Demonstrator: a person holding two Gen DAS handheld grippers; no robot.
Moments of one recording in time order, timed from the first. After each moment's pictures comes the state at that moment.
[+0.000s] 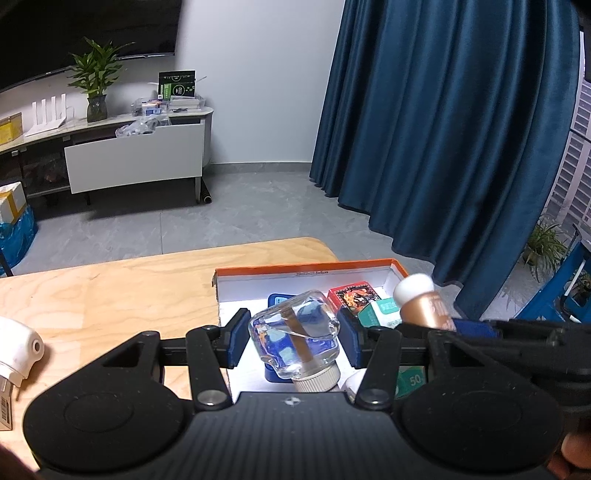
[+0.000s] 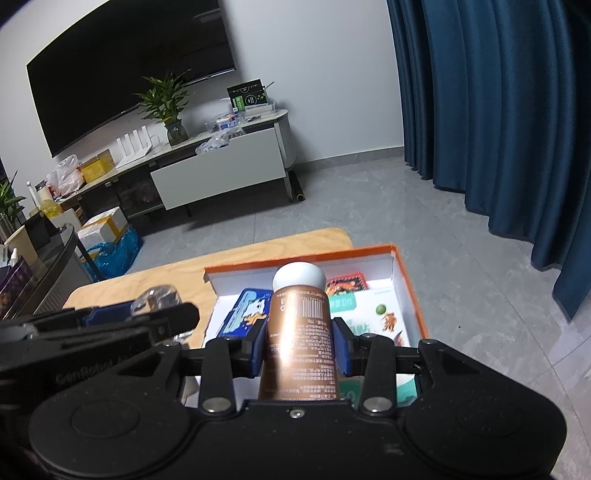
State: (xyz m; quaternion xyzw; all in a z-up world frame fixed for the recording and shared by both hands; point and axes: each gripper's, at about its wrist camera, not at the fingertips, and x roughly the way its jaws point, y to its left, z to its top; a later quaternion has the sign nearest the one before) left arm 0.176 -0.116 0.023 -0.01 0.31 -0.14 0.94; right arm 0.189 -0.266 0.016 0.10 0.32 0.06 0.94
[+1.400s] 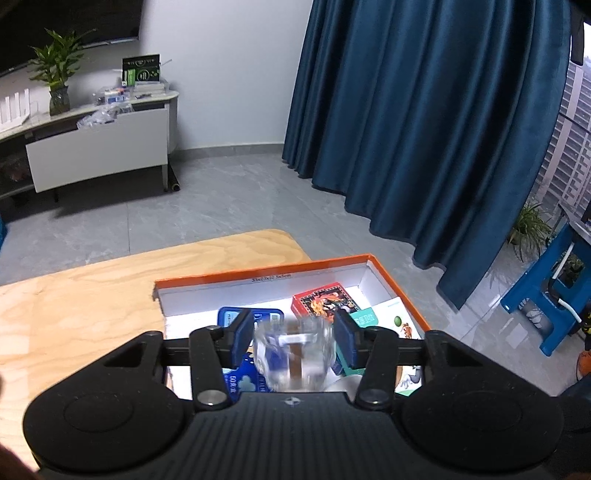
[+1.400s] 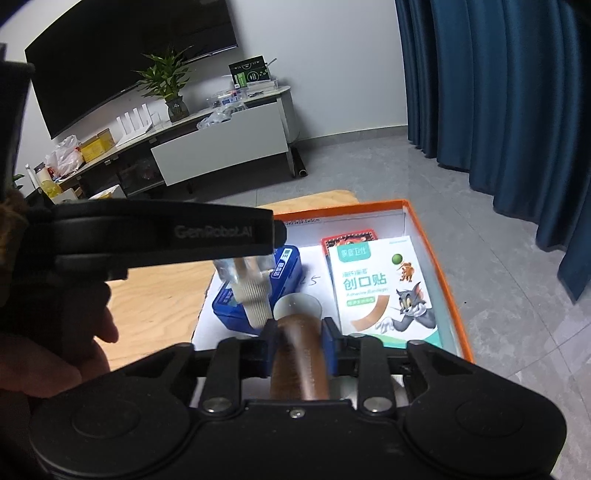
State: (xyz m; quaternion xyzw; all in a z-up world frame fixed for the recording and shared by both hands) left arm 0.212 -0.140 0.008 0.00 0.34 -0.19 0.92; right arm 0.186 -0.253 -0.010 0.09 0.35 0.06 0.93
